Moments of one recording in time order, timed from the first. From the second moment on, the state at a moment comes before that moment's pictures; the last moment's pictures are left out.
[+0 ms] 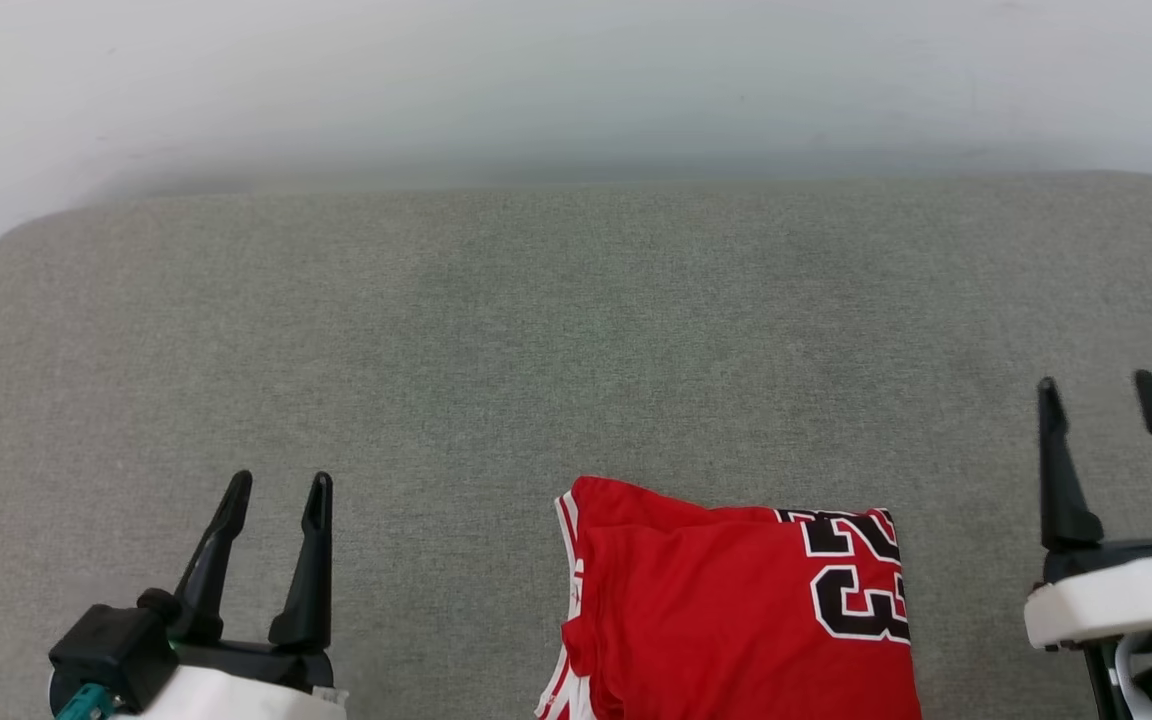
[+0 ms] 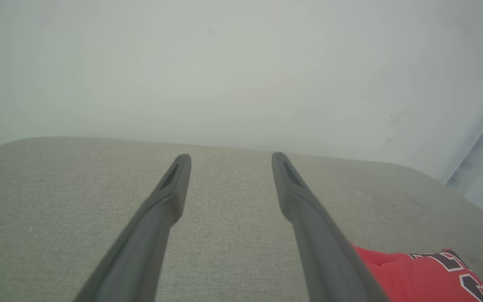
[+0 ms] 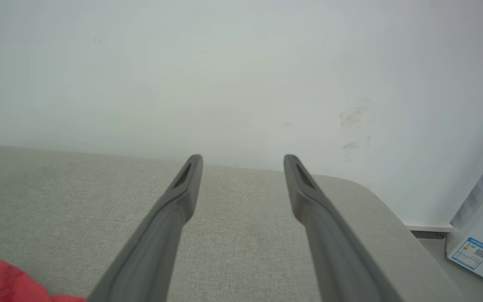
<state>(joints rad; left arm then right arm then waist) 0.08 0.20 -0.06 -0.09 -0.40 -0.13 -0.26 -0.06 -0.10 -0.12 -0.07 0.00 0.13 -0.08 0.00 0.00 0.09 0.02</state>
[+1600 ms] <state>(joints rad) 0.00 0.21 -0.16 -0.08 -0.40 -0.13 -0.26 0.06 -0.07 -0.04 -0.08 0.19 0.13 0.77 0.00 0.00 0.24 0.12</state>
